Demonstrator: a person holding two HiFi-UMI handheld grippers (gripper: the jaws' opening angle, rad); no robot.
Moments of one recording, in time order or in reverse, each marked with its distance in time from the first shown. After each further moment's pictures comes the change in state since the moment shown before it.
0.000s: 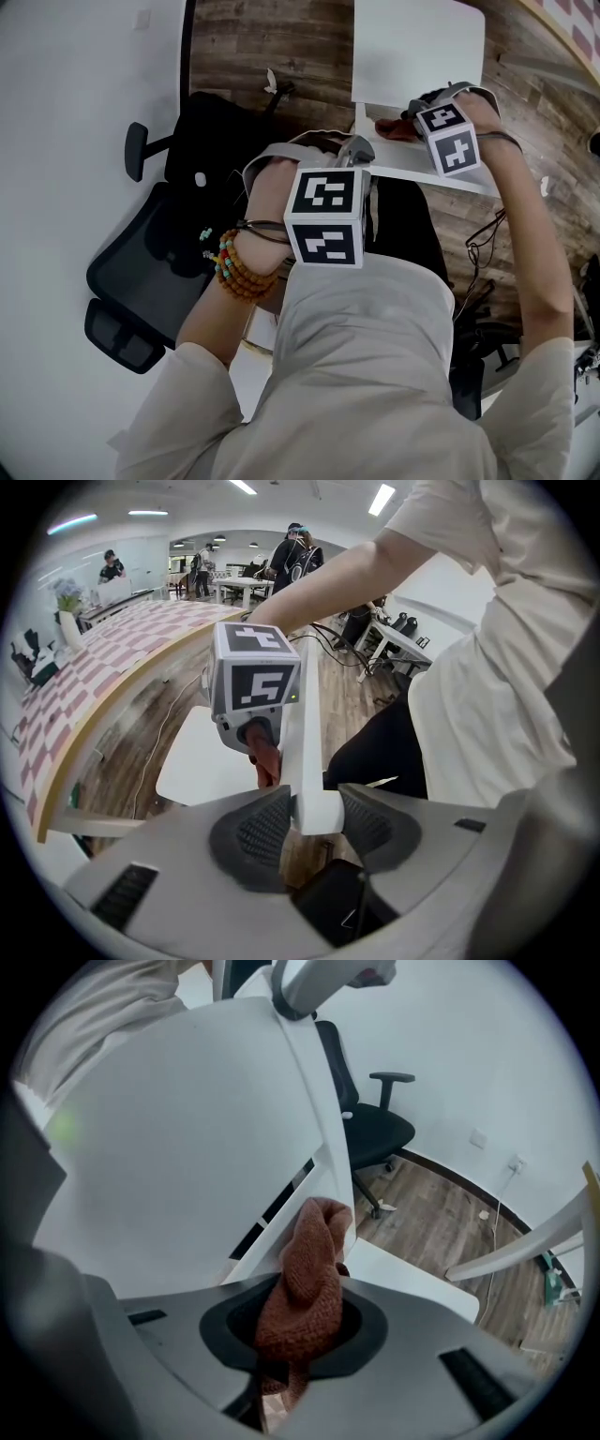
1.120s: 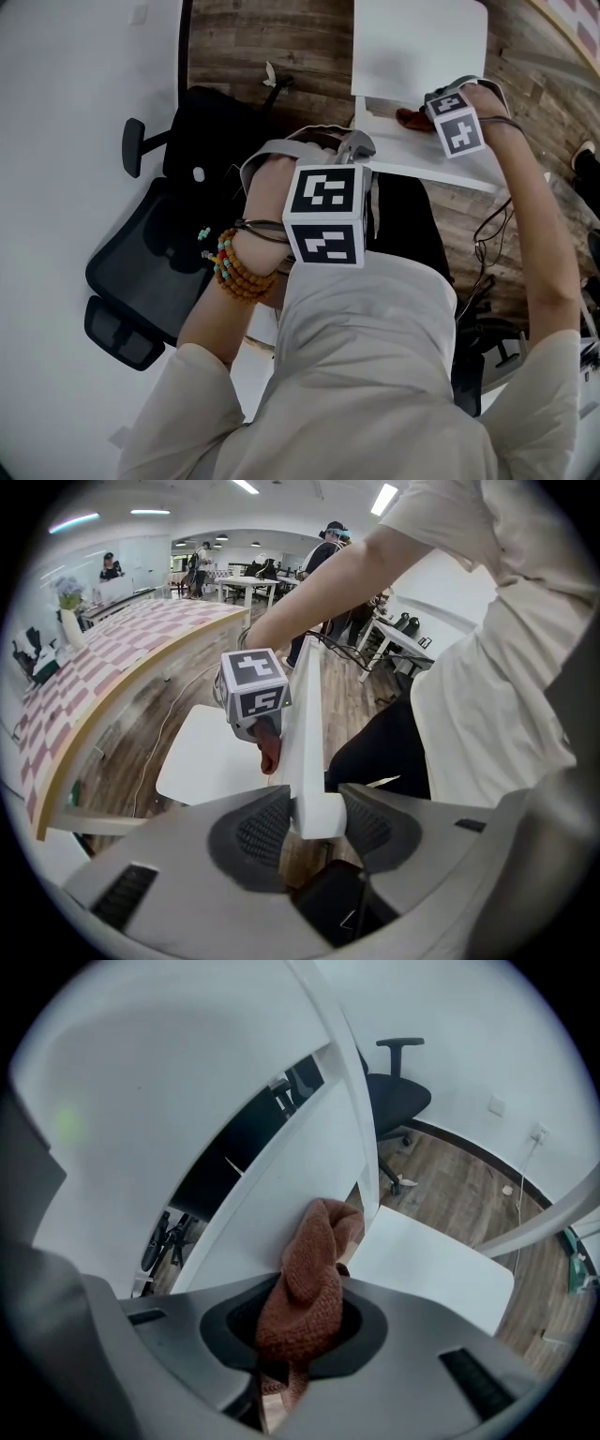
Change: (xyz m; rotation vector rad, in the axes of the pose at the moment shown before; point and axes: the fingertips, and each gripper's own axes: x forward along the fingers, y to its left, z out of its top) left arm 0.002 0.002 -0.001 -0.010 0.003 0.008; right arm 0.040 0.015 -0.051 0.018 0.081 0.119
